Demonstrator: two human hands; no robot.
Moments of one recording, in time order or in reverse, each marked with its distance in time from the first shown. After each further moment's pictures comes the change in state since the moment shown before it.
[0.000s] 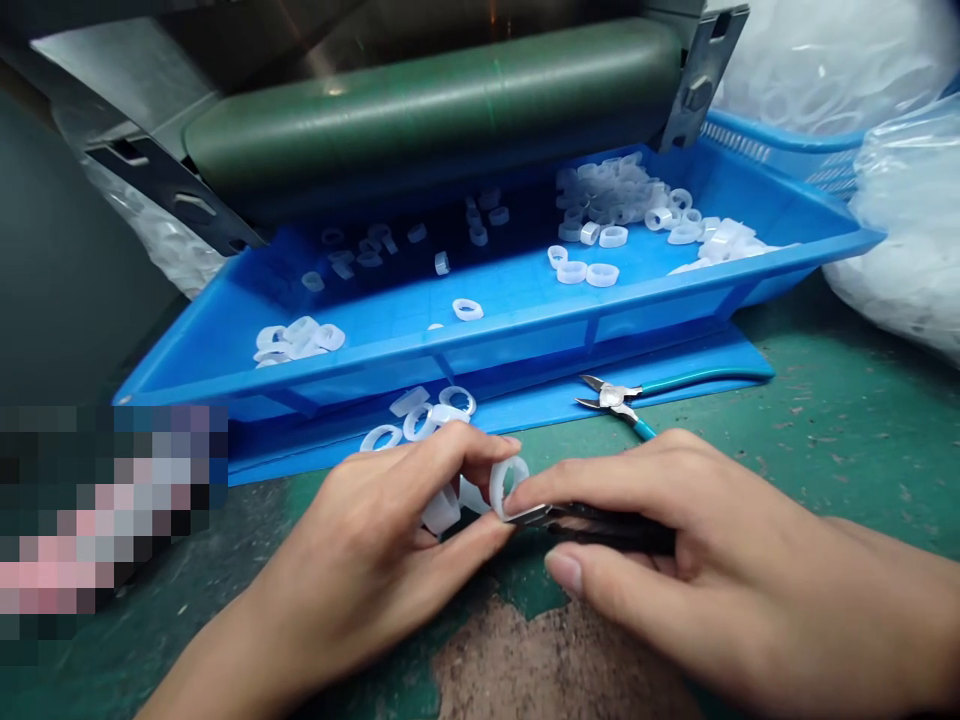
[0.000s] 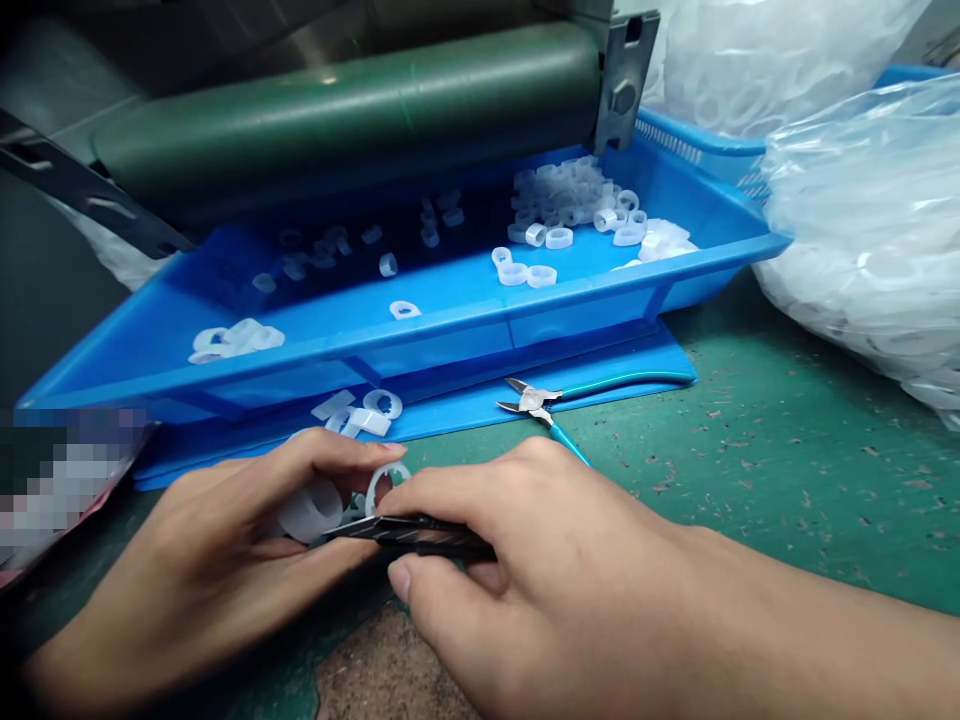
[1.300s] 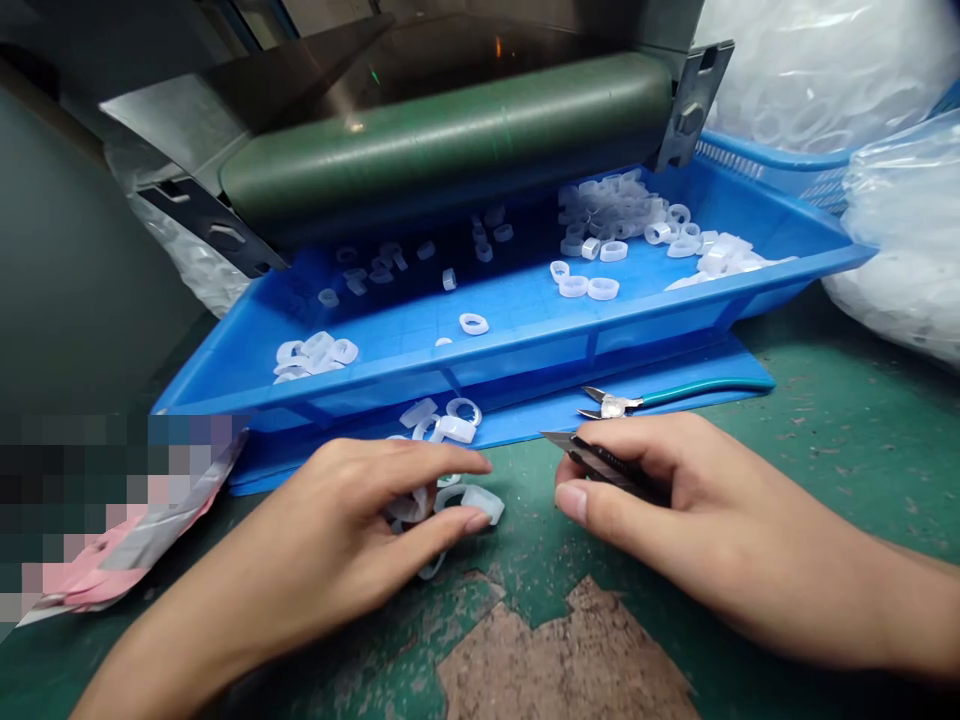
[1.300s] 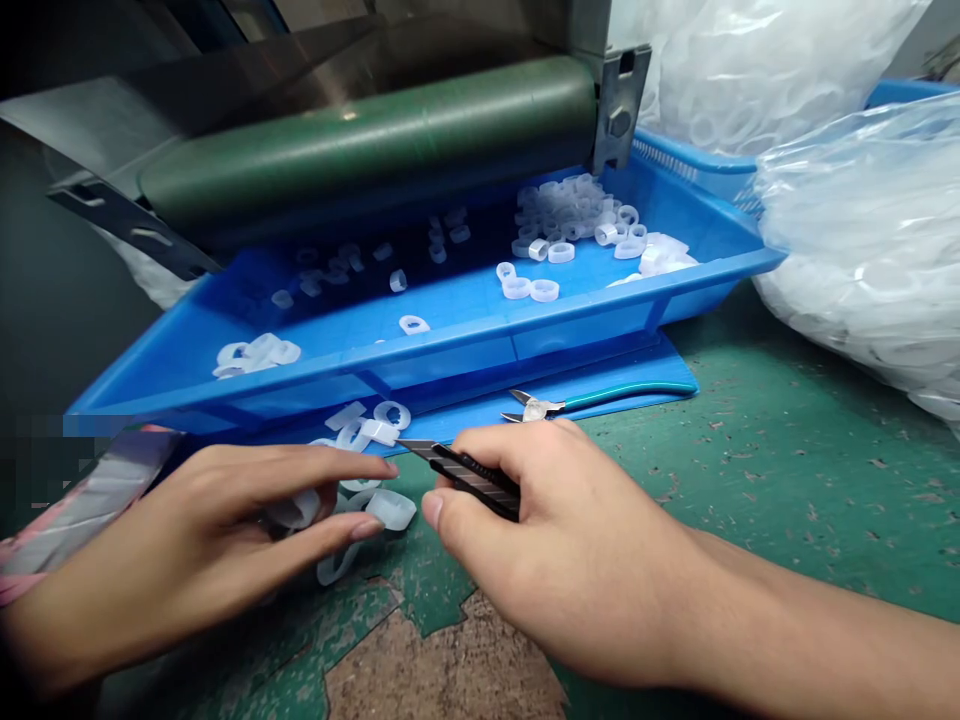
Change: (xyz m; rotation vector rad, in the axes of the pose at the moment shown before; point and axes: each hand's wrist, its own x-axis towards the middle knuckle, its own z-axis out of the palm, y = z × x) left_hand 0.003 -0.009 -0.033 0.017 -0.116 -0.097; right_hand 0.009 0.001 0.001 0.235 0.026 0.224
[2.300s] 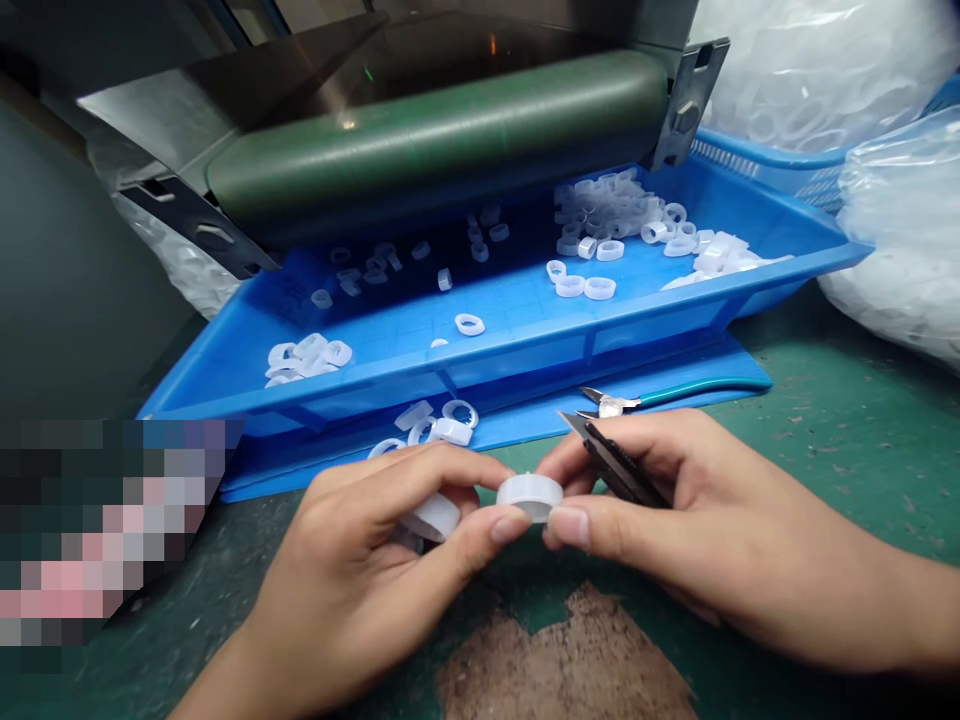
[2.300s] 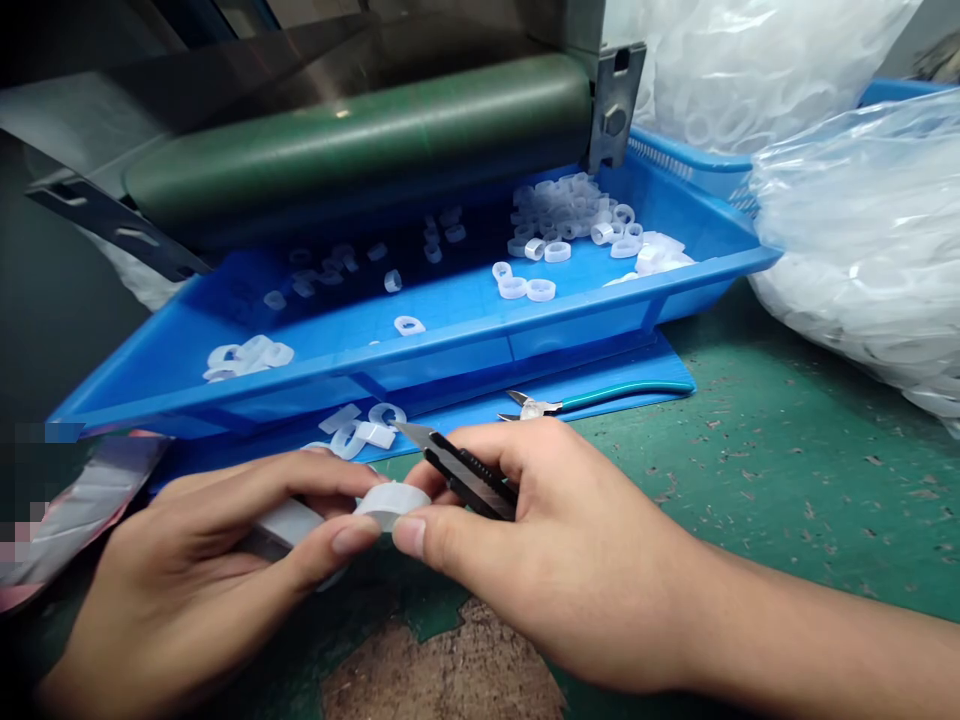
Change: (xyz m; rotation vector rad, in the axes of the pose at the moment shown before) left_hand 0.003 0.025 0.027 -0.201 0.245 -0.018; right_hand 0.001 -0.002 -0.002 0.356 -0.124 0.059
